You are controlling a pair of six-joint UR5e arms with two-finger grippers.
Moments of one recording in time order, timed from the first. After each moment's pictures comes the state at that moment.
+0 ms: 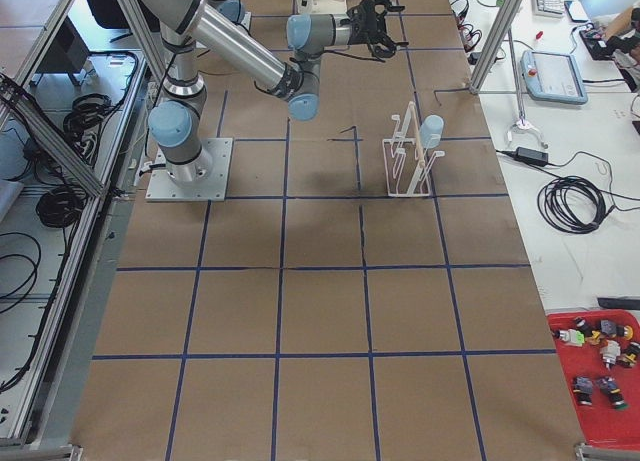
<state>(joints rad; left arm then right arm) -1.01 -1.55 -2.26 -1.03 1.67 0.52 1.54 -1.41 2.16 -3.76 -1.24 0.86</state>
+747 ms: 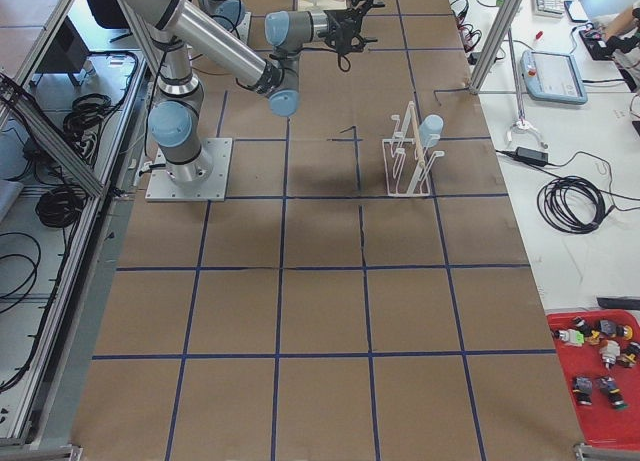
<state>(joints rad) -1.01 -1.56 -2.08 -1.13 1.67 0.53 1.59 -1.44 2.23 -3.77 -1.24 1.39</state>
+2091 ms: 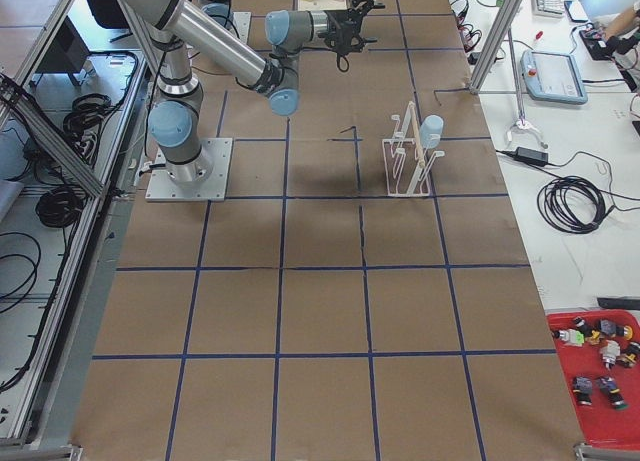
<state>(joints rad) -1.31 -1.79 -1.35 -1.33 0.96 0.51 1.59 -1.44 2.22 -3.76 -1.25 1.41</state>
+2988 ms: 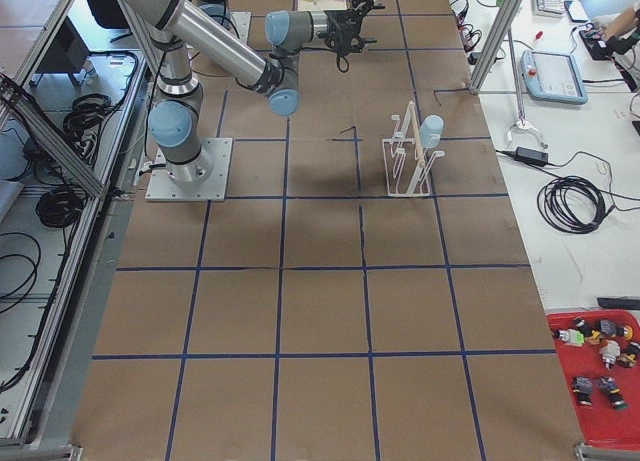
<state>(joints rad) -1.37 -1.74 -1.85 -0.55 0.50 0.48 1.59 -1.43 2.23 -3.75 -1.25 1.40</state>
